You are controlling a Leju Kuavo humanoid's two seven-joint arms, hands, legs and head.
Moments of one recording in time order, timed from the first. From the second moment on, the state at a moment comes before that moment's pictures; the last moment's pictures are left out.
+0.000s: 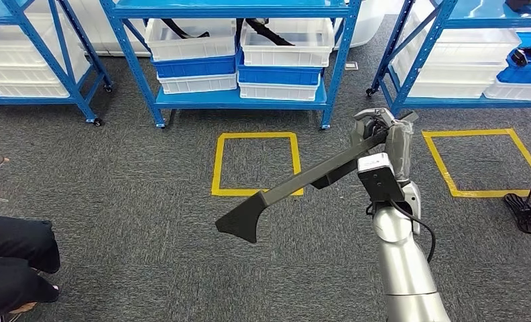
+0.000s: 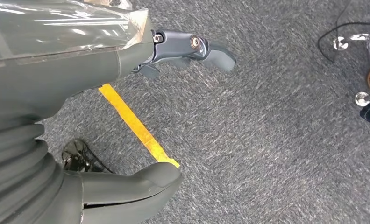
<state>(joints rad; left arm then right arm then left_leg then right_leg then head) -0.12 -0.08 1.09 -0.22 -0.32 0.20 -0.58 -0.33 0.00 0.05 -1.18 0.44 -0.26 -0.53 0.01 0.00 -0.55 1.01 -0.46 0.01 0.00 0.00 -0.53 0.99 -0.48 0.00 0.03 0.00</state>
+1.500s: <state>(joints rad) -0.12 -0.07 1.11 -0.22 -0.31 0.21 -0.59 -0.31 -0.01 0.00 -1.19 0.40 -0.26 -0.53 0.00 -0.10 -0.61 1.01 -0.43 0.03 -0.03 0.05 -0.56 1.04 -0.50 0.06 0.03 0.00</state>
